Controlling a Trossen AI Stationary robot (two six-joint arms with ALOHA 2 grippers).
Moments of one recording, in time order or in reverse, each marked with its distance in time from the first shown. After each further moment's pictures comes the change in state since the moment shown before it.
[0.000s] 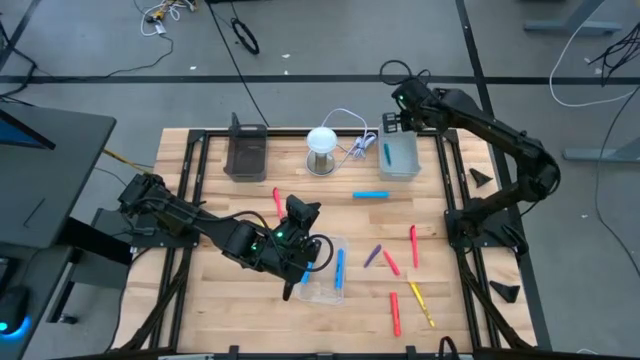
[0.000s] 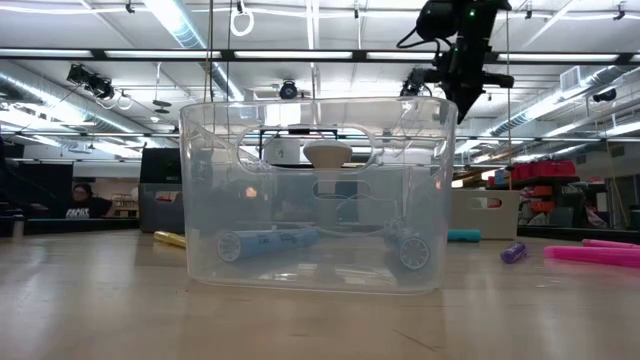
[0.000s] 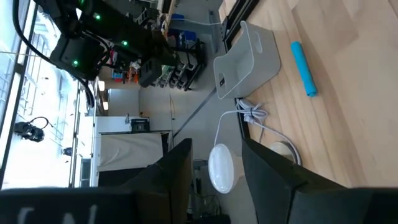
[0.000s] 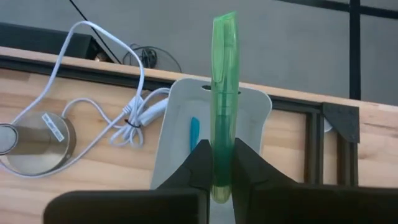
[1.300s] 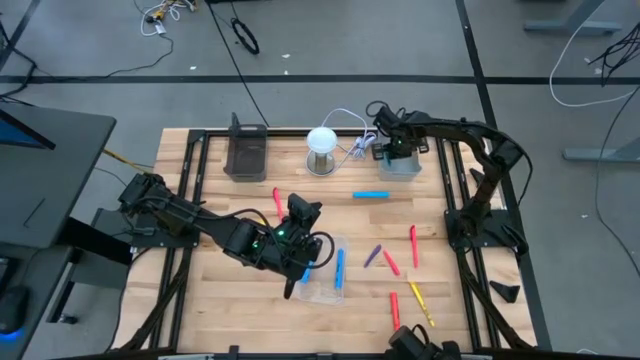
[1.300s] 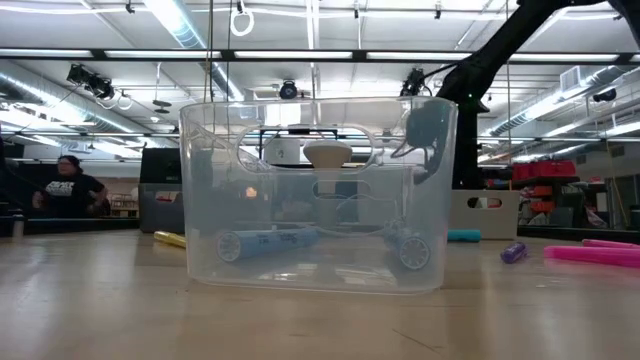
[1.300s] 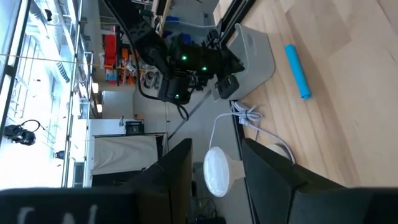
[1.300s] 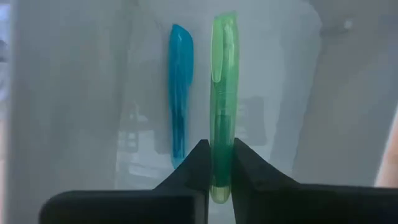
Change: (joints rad) left arm 0.011 0.000 0.000 0.004 0.035 0.003; right arm -0.097 0.318 -0.346 0.345 -0.186 -0.014
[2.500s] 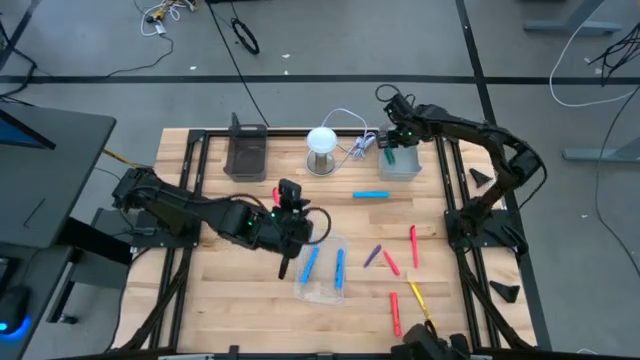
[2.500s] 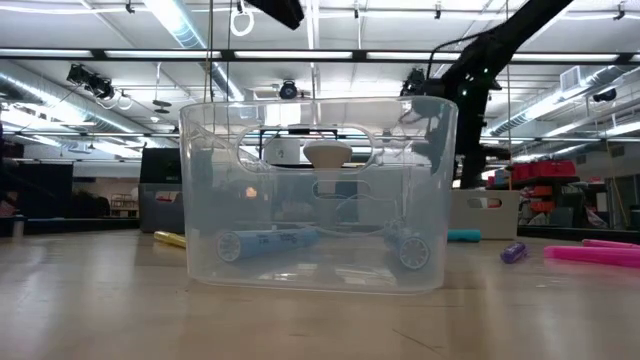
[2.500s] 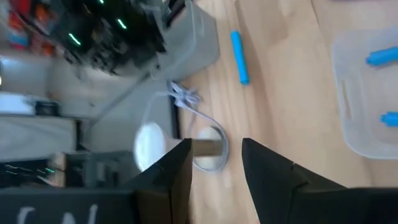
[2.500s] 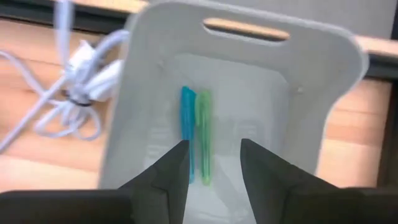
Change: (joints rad) left arm 0.088 -0.077 0.000 -0.263 0.294 -0.345; right arm -0.043 -0.169 0.003 0.038 -0.003 -0.091
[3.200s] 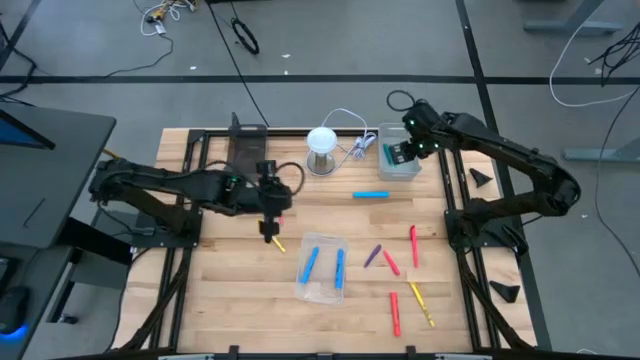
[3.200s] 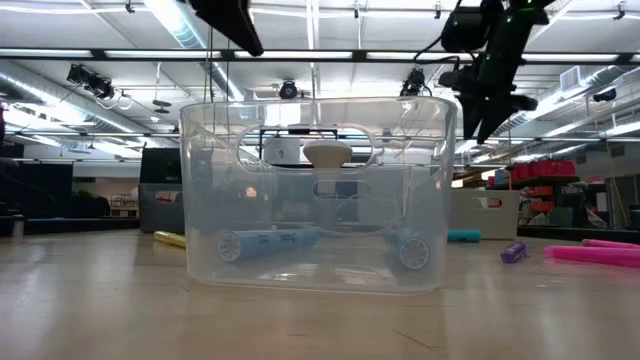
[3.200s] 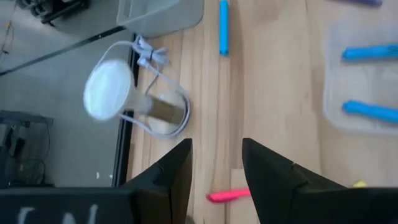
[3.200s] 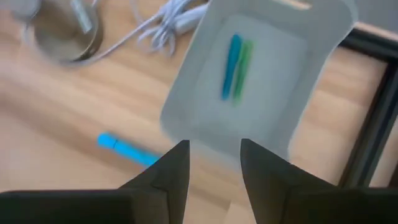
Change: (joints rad) left arm 0.180 -0.243 -0.224 0.019 0.281 -0.177; right arm 0.179 -0.359 0.001 -0.287 -0.078 -0.026
